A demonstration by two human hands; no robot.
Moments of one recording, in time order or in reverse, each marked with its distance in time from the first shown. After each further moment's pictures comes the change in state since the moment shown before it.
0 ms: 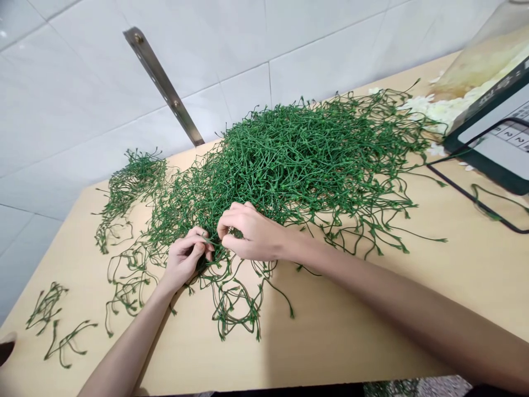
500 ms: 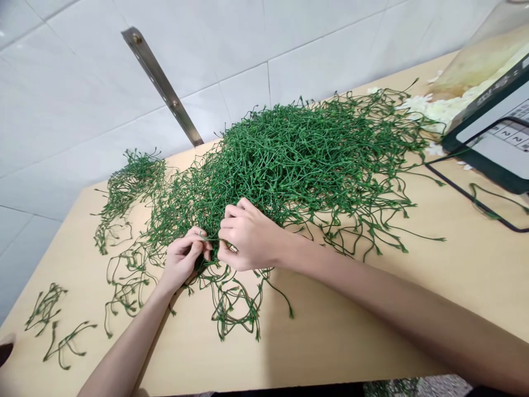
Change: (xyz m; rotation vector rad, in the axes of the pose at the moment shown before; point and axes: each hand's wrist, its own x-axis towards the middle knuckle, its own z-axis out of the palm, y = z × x) left_hand 0.002 0.002 0.001 -0.028 0.027 -0.037; right_hand -0.003 0.000 0.013 -0.517 0.151 -0.239
